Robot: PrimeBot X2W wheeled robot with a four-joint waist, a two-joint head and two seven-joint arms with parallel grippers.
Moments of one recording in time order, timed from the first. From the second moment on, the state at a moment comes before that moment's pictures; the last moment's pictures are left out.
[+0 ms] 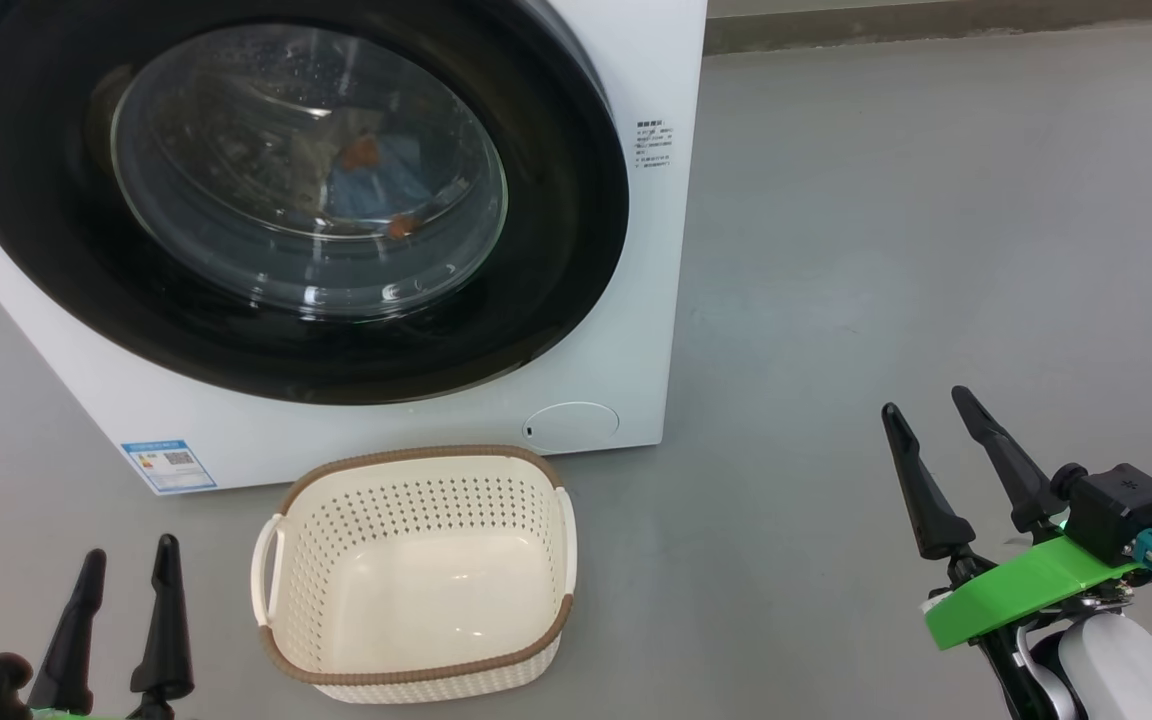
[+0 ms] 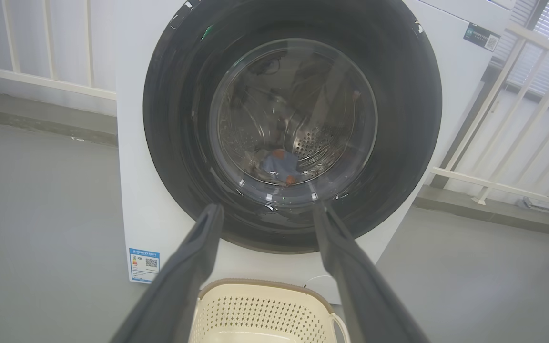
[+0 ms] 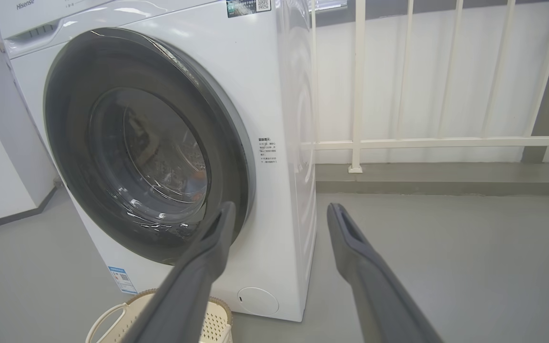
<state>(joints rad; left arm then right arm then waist) -0.03 0.25 -0.03 0.25 -0.58 -0.13 -0.26 -0.20 -0.25 0.23 0.26 0.44 0.13 -0.26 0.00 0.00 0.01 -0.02</state>
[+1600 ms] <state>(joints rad) 0.00 0.17 -0.03 0.30 -0.77 -0.13 -0.19 -0.13 -0.19 0.19 0.33 0.64 0.13 -0.19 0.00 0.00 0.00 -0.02</state>
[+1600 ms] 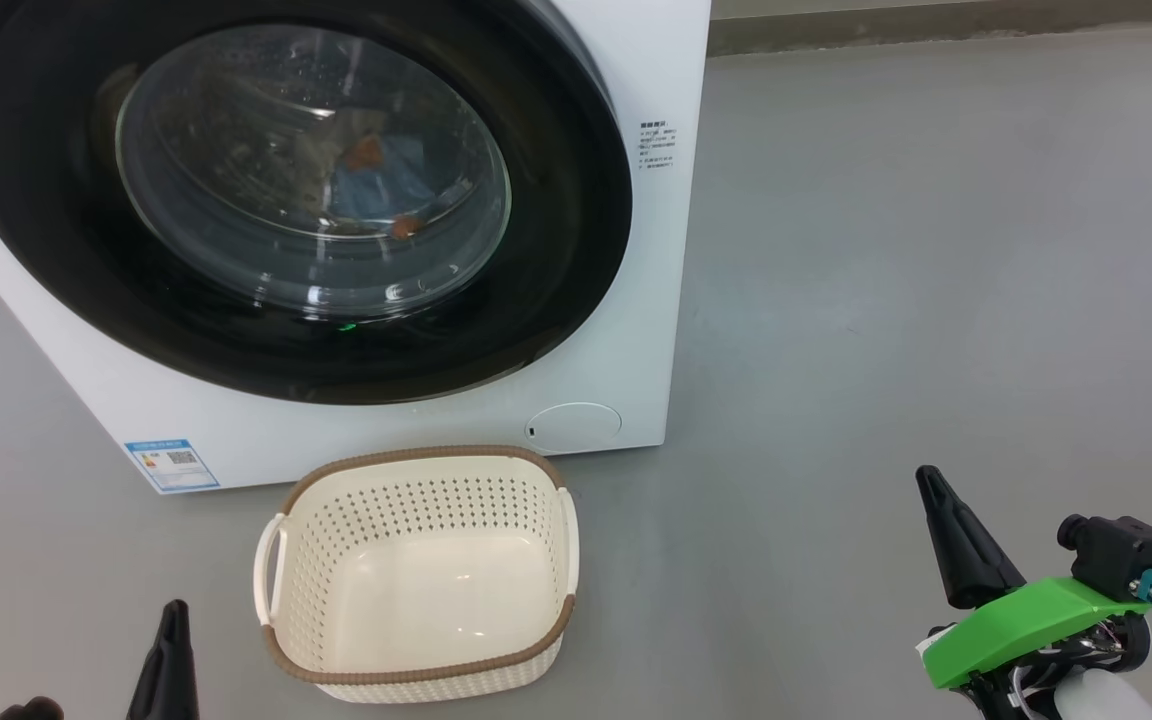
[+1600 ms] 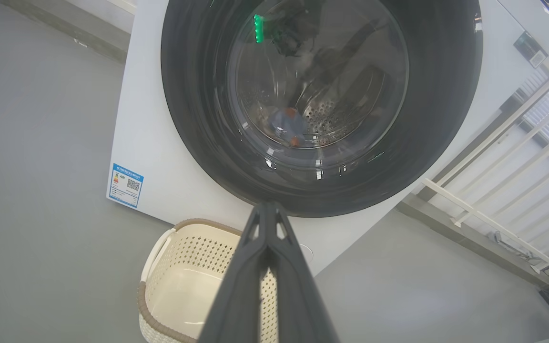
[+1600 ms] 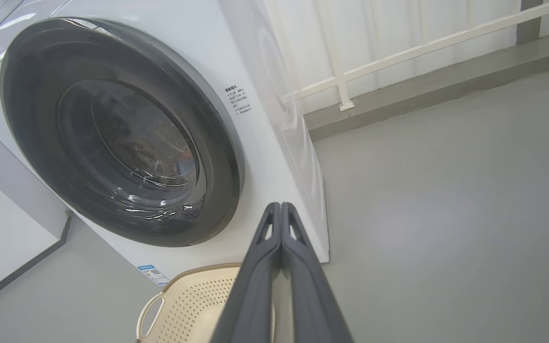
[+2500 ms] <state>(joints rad) -0.01 0.14 0.00 0.30 -0.98 -0.13 -0.11 -0.12 -0.16 0.12 0.32 0.89 0.13 -0.12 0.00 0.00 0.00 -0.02</state>
